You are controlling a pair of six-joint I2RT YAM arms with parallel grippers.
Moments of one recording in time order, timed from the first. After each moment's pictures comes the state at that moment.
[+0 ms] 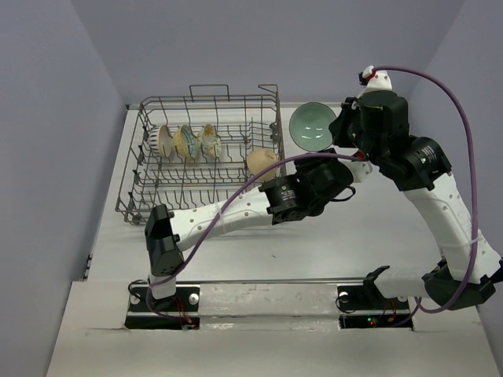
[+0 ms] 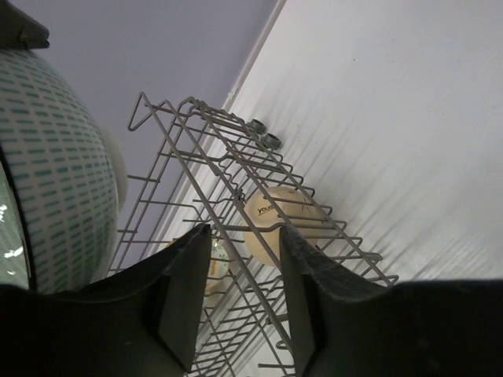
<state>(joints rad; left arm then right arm) -1.26 1.83 1.83 -0.50 -0.82 0.47 0.60 1.29 1.79 -0.89 0.40 0.38</state>
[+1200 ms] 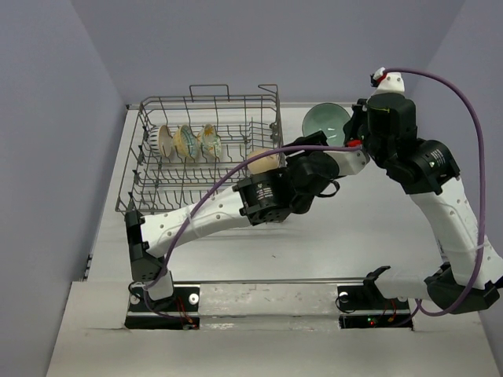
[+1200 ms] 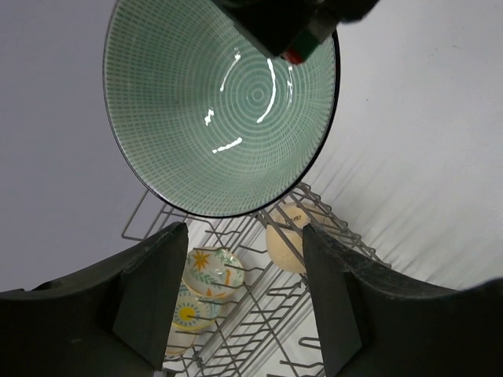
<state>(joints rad) -1.30 1.69 1.86 -0.51 -0.82 0.50 0.59 1.26 1.79 -0.93 0.47 0.37</state>
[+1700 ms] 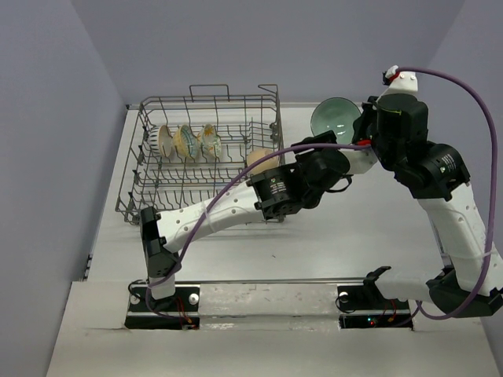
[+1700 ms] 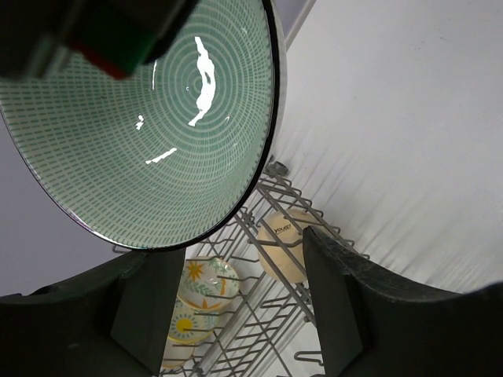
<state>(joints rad) -1.28 1.80 1.96 -0.56 -0.76 0.52 0.58 1.23 1.81 -0.93 0.53 0.35</state>
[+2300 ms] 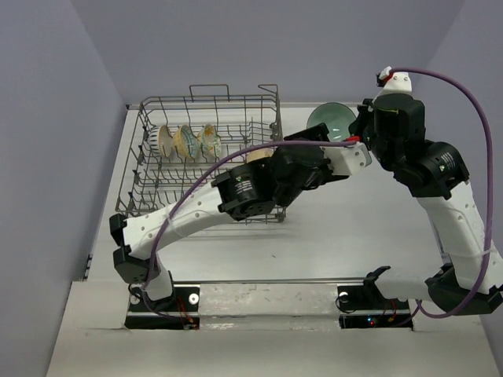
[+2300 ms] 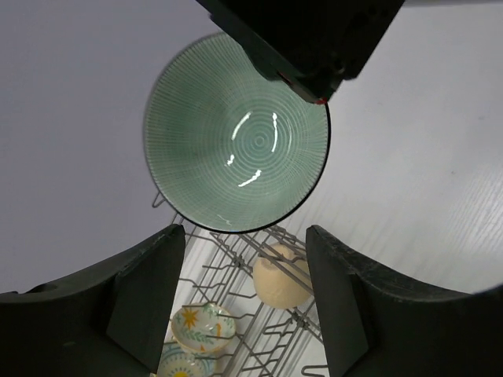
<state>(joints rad) -1.28 1.67 1.96 -0.58 -0.57 0.55 0.59 1.24 1.83 -0.98 0.54 0.34</state>
